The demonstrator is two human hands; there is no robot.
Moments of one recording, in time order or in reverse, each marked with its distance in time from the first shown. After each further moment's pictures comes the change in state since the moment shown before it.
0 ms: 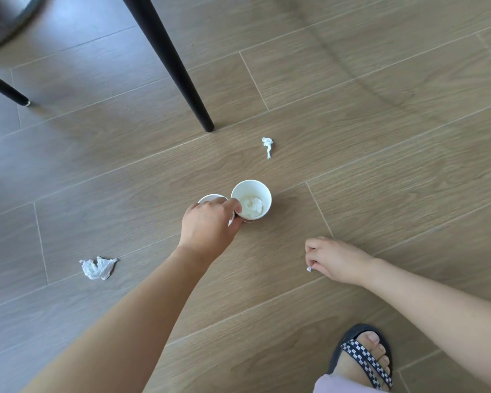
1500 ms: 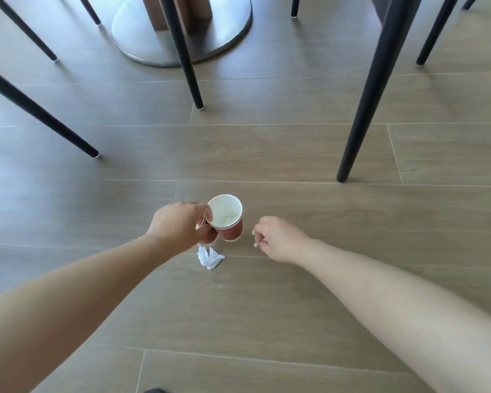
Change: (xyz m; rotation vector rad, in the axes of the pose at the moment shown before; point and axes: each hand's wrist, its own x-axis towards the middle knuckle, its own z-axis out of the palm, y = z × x) left_hand -0.104 -0.231 -0.108 0.052 -0.043 -0.422; right_hand 0.220 -0.254 -0.098 -0.052 0.082 -0.258
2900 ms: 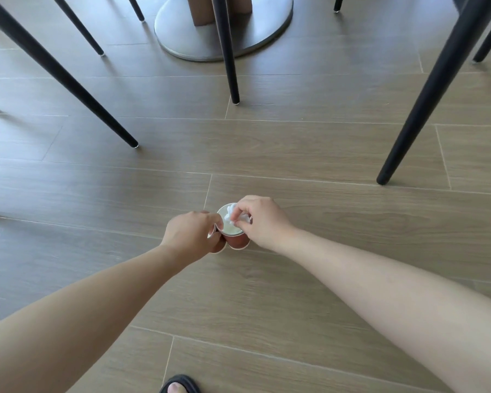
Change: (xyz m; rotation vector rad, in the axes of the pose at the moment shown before) left_hand -0.033 -0.035 0.019 -0.007 0.015 -0.105; right_hand 0.044 -0.081 0.003 0.410 0.238 -0.082
